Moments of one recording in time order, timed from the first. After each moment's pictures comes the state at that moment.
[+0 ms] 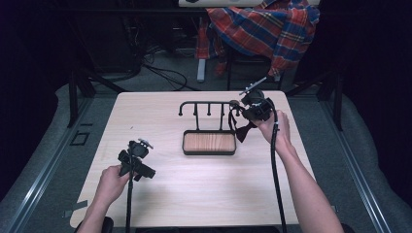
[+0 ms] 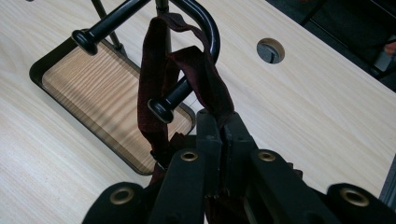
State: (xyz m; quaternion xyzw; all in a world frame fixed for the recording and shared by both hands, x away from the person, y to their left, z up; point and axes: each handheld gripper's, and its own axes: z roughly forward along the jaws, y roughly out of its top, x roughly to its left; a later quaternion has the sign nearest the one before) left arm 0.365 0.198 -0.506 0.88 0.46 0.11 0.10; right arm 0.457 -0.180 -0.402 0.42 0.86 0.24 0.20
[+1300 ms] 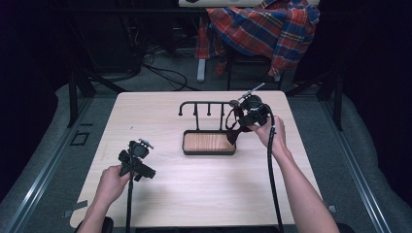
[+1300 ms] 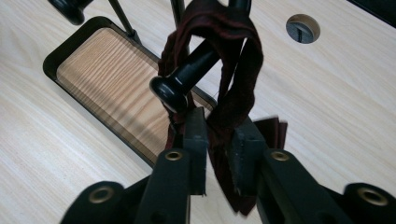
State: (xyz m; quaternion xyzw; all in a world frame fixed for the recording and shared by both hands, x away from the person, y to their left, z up) left arm 0.364 0.197 -0.506 0.88 0.46 0.11 0.10; right arm 0.463 -0.180 -0.427 0.43 0.86 0.25 0.14
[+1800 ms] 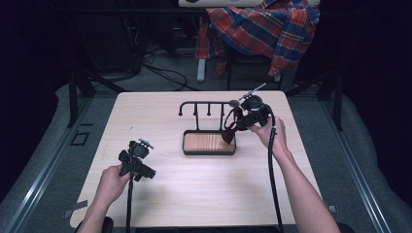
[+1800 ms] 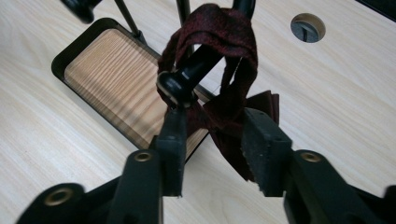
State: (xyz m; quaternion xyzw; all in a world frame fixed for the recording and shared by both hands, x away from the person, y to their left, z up) left arm 0.365 0.197 -0.506 0.88 0.46 0.11 0.10; right arm 0.461 -0.181 -0.427 0.43 0.86 0.25 0.13
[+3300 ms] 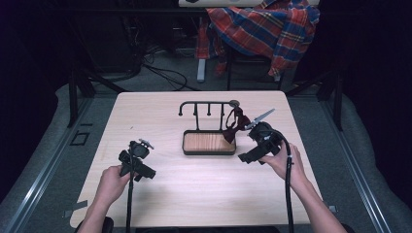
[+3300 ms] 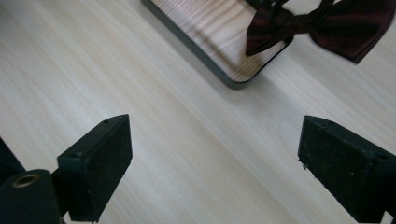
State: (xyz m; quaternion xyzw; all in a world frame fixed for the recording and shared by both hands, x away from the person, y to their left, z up) left arm 0.364 0.196 -0.506 0.88 0.46 0.11 0.10; right arm 0.367 -0.192 -0.429 0.38 0.89 0.24 0.09
